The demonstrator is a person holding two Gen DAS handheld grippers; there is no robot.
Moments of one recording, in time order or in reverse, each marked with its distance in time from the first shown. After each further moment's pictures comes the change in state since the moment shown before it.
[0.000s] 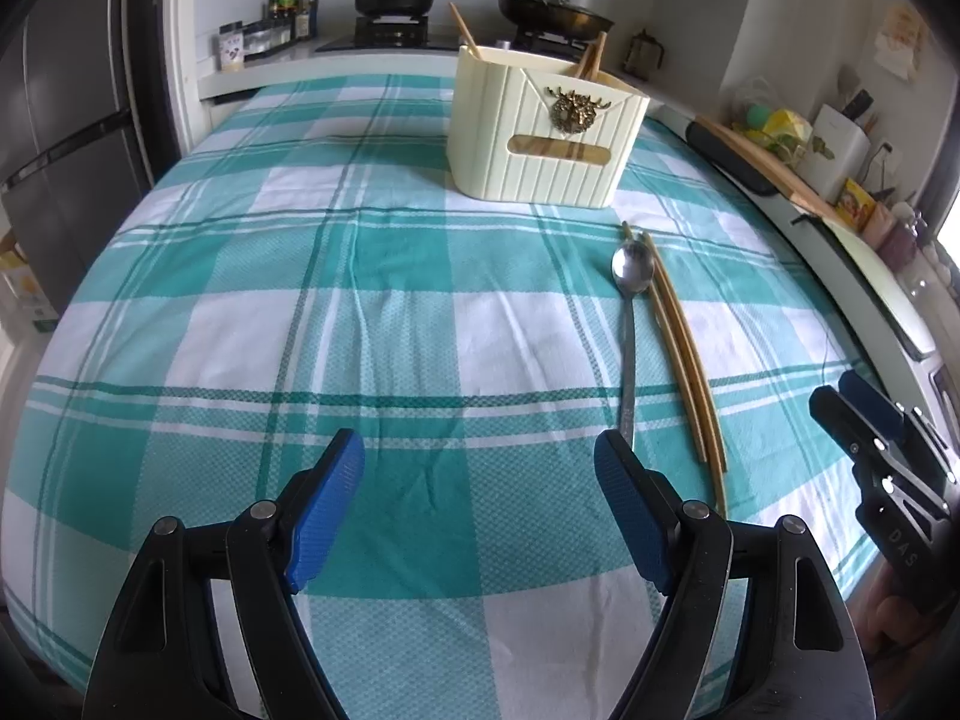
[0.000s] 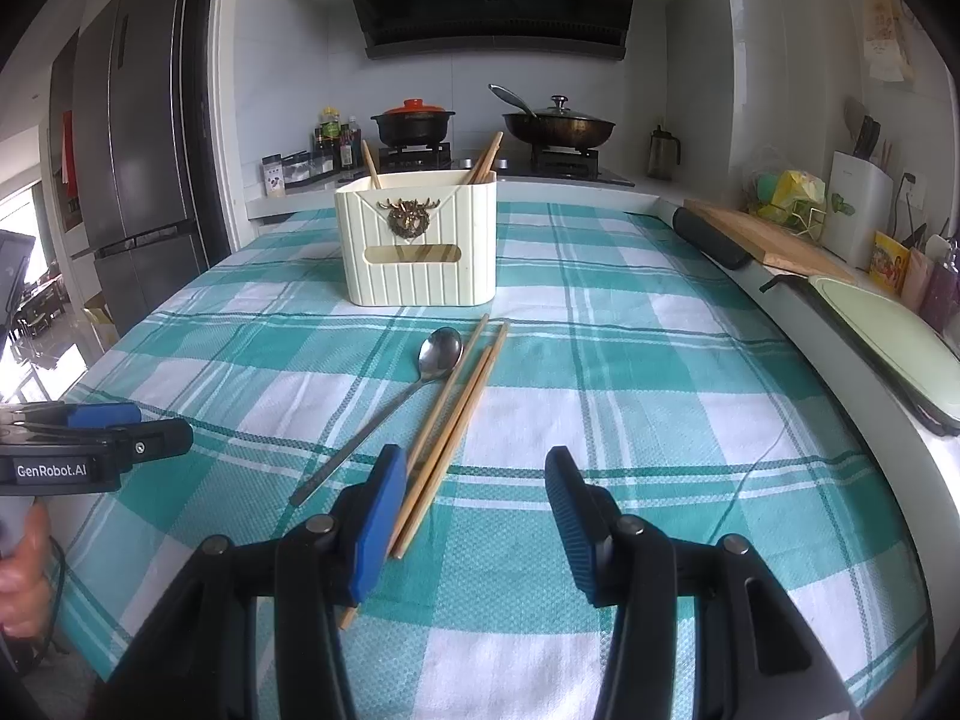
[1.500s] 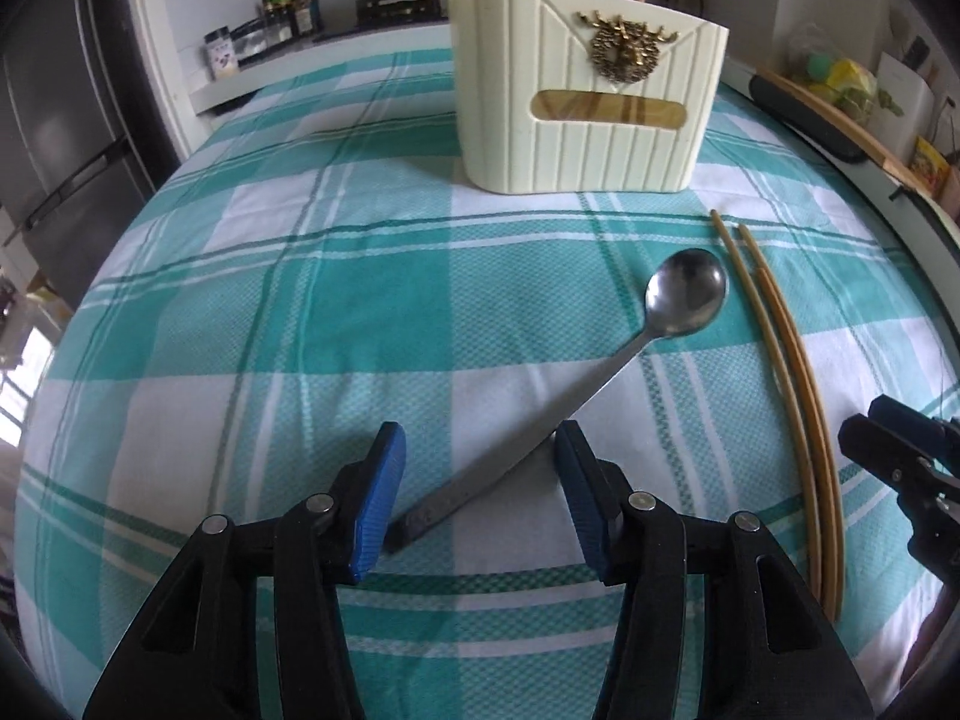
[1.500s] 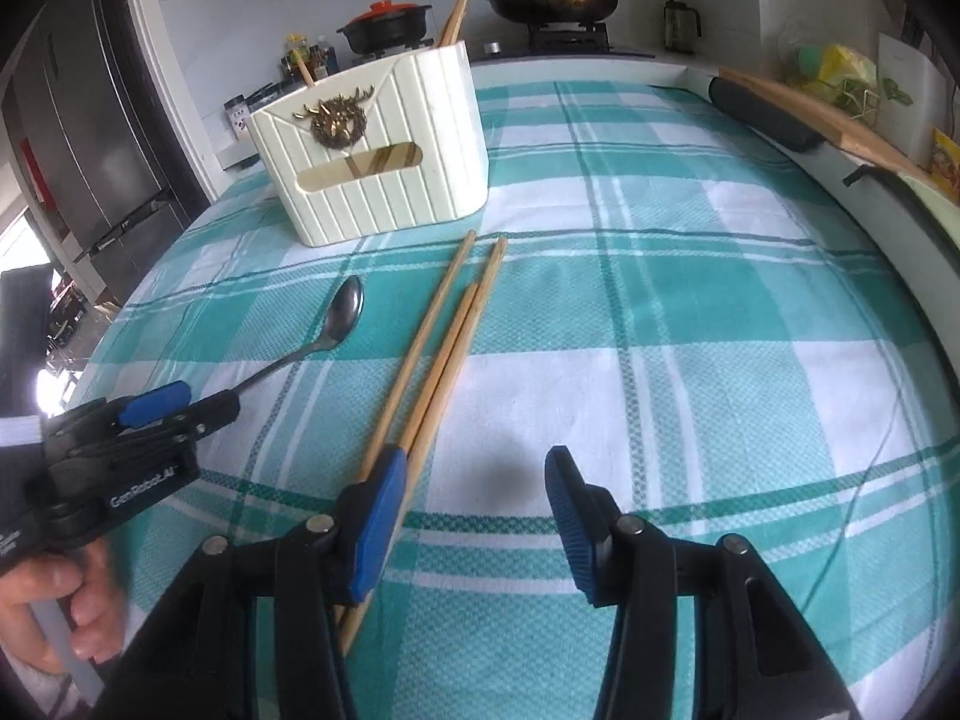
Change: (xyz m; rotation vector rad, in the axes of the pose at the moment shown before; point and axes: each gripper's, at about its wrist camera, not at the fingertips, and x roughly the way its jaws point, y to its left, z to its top) left arm 0.095 -0.013 0.041 0.048 0.050 0.182; right arm 0.120 -0.027 0.021 0.130 0.293 0.112
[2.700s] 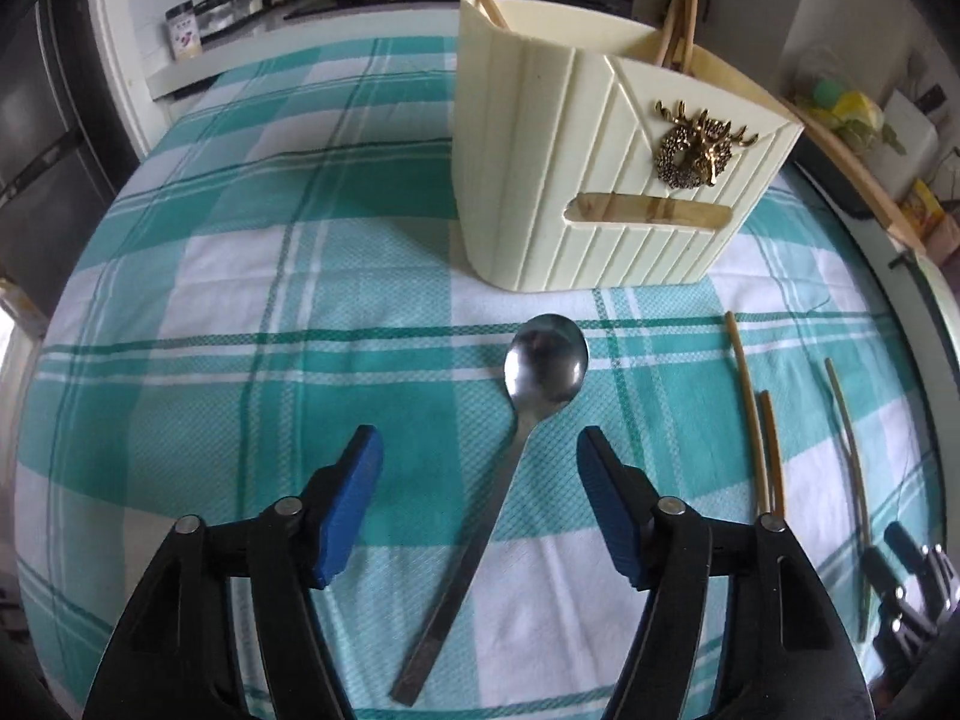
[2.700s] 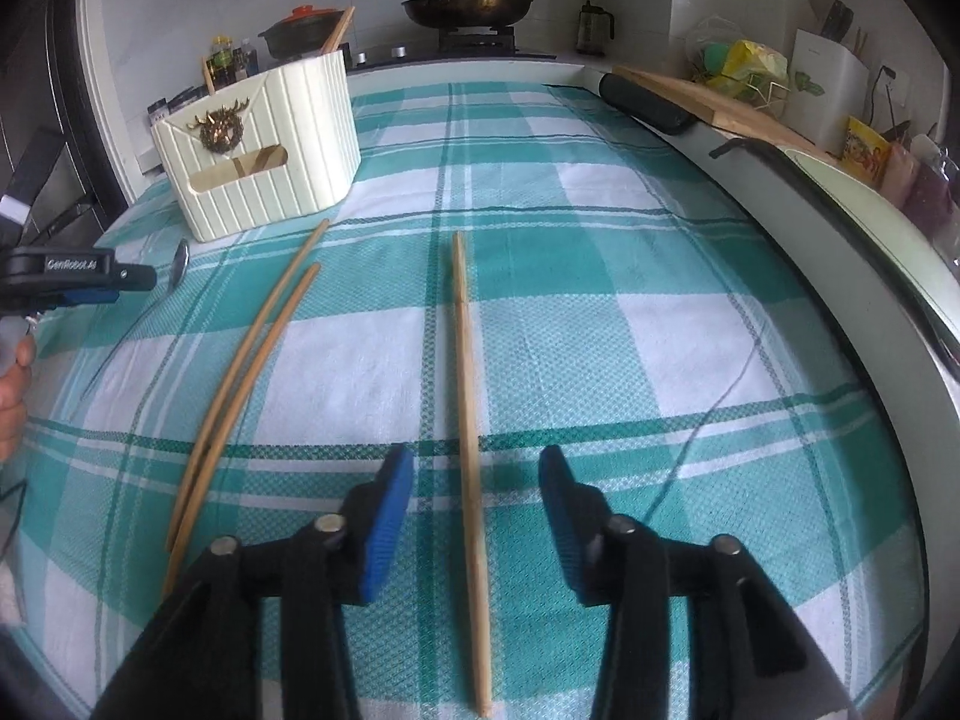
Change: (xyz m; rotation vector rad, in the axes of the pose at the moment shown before) left arm 0.018 0.024 0.083 -0.009 0.080 -0.127; right arm -0.047 -0.058 -0.029 0.047 -0.054 -0.202
